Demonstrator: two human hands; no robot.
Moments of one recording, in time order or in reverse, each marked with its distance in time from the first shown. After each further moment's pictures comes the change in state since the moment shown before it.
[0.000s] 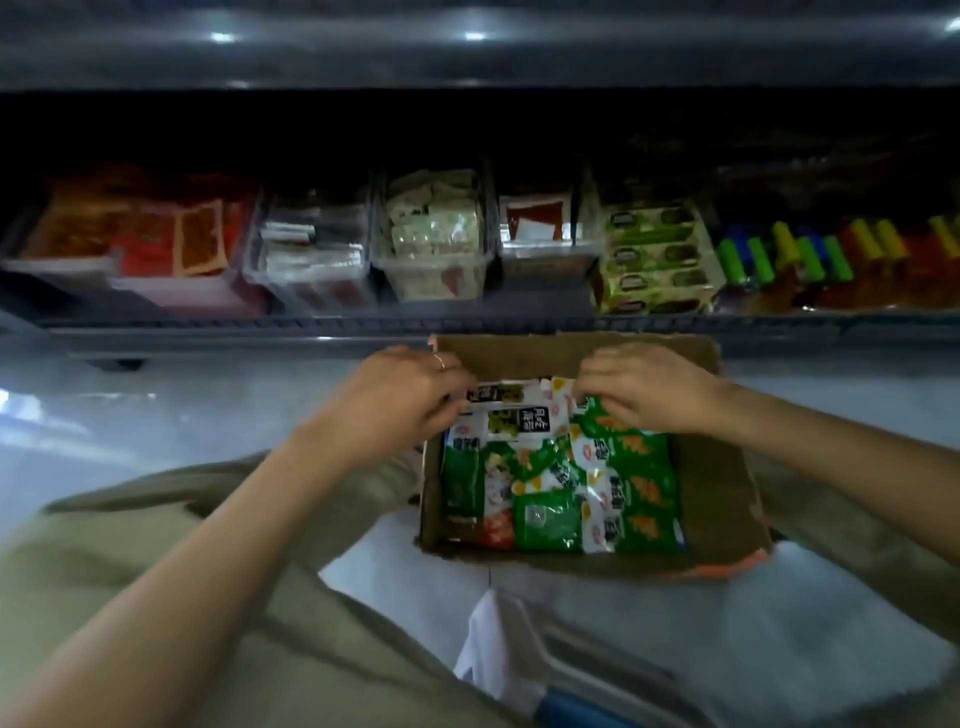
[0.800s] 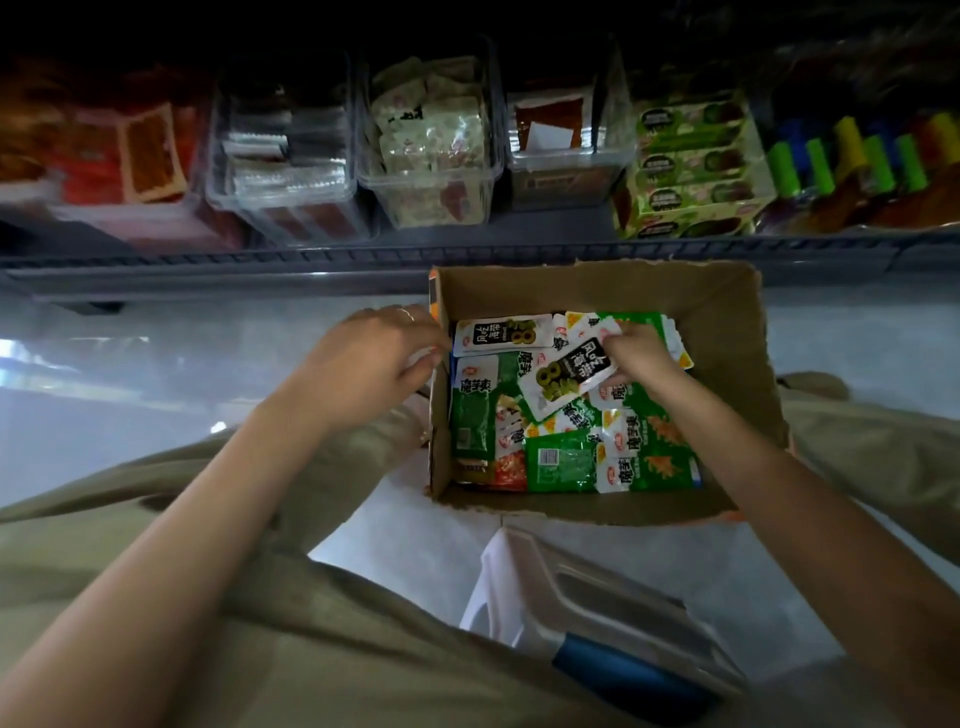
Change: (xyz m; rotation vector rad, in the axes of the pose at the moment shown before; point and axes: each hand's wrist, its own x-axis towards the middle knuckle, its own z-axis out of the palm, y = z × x) left_hand -0.015 -0.028 0.035 -0.160 -0.007 -0.137; right_hand 0.038 0.000 0.110 1.266 0.185 1.368
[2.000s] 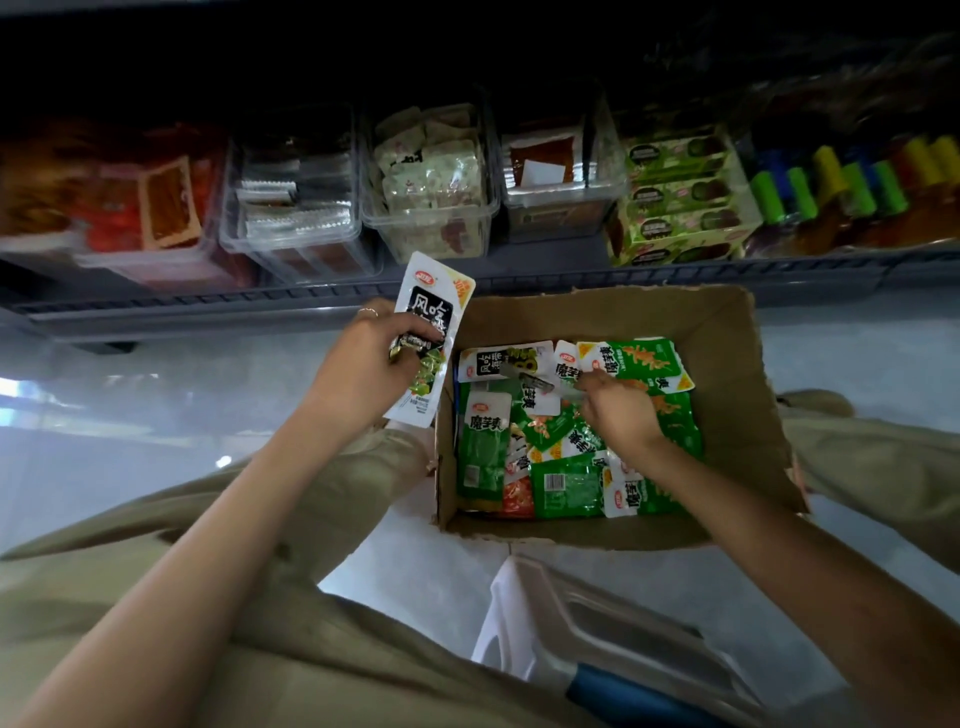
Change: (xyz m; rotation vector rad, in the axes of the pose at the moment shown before) left_hand 0.012 0.001 -0.005 -0.390 0.177 -0.439; right_hand 0.000 0.051 0.024 -0.905 0.209 -0.769
